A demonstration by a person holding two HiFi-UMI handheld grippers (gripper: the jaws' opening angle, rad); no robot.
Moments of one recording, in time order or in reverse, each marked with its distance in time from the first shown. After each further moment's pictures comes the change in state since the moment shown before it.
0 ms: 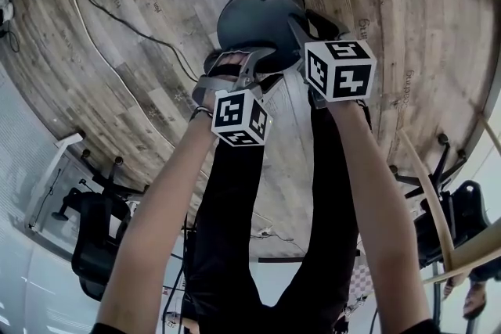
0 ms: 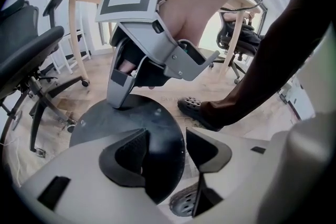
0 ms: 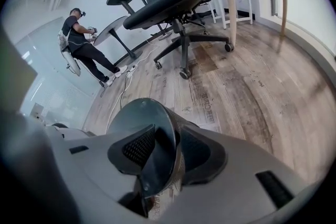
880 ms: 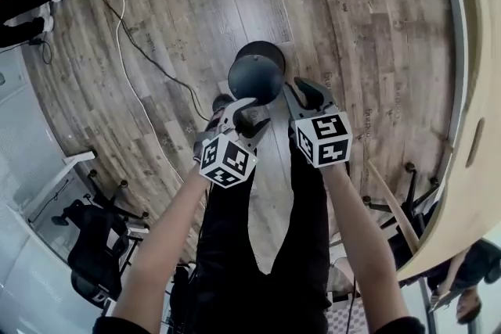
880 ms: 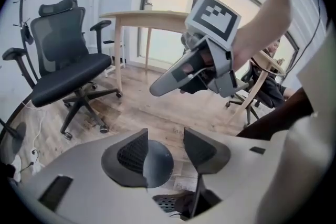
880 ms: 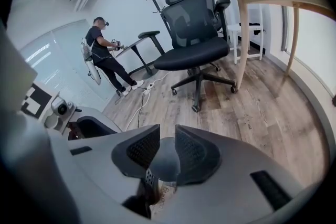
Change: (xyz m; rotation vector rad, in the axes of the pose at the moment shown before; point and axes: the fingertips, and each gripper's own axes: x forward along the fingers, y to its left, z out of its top) left arm -0.179 0.045 0.125 -0.344 -0.119 0.144; right arm -0.191 0.067 0.107 -0.164 -0.132 0.054
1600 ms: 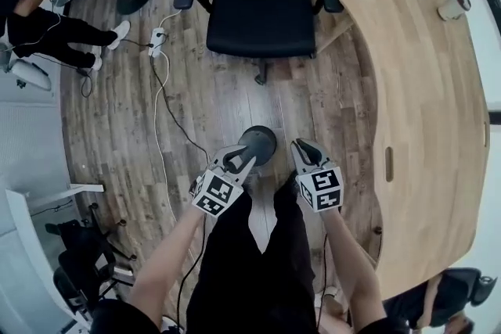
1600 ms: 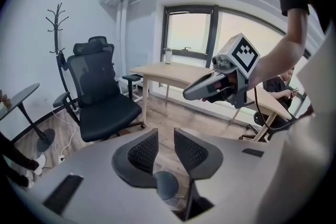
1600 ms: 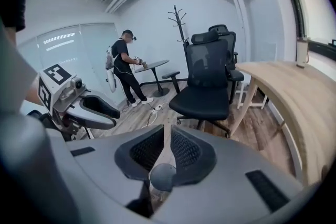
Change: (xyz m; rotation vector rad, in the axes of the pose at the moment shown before) left arm -0.211 0.018 0.161 -0.111 -0.228 0.218; right arm -0.200 0.063 0.160 -0.255 -0.168 0.005
